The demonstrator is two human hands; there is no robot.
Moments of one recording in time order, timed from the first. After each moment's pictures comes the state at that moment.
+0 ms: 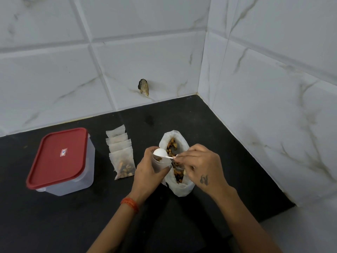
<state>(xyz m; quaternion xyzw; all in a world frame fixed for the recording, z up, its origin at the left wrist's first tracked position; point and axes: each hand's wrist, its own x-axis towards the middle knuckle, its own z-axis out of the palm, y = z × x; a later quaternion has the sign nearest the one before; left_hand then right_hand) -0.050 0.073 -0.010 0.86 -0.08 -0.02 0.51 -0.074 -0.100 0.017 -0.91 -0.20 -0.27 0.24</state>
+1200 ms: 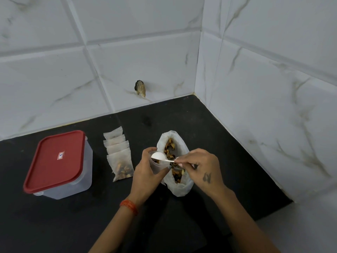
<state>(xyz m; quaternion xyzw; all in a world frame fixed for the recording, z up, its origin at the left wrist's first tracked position) -0.052 0.071 -0.012 0.85 -0.07 0.00 0.52 -0.078 -0.103 0.003 -0.89 -0.10 -0.23 0.37</state>
